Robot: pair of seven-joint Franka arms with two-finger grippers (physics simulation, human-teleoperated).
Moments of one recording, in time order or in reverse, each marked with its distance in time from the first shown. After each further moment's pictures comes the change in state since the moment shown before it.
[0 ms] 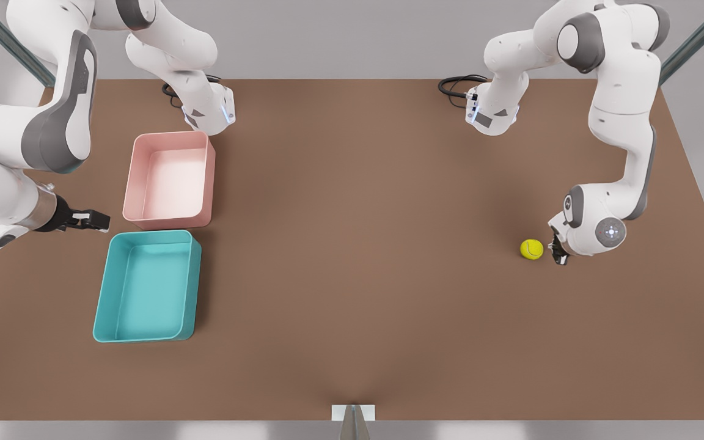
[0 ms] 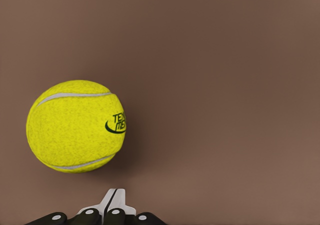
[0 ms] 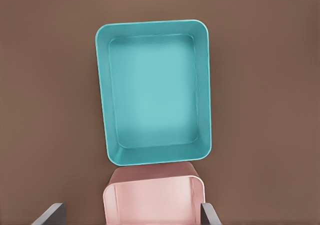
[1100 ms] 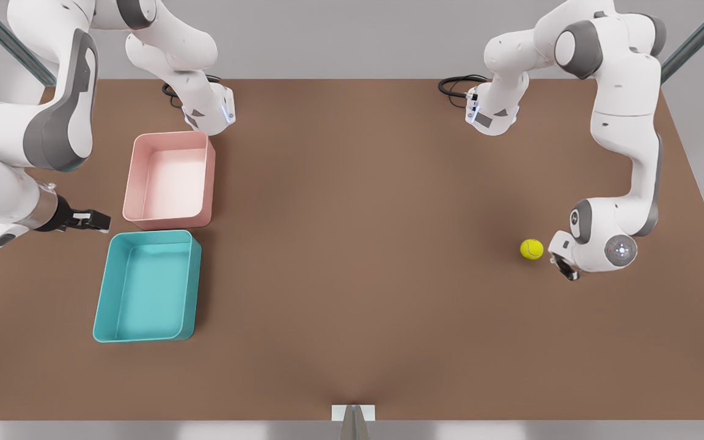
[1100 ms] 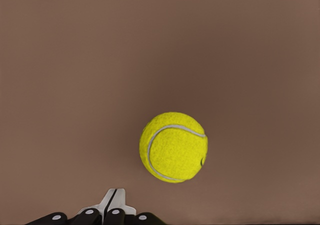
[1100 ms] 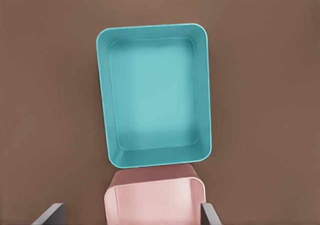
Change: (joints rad) left arm -0.003 0.049 -0.045 0.191 -0.037 -0.134 -0.391; right arm 0.003 -0.003 0.003 0.003 -0.004 0.006 0.015
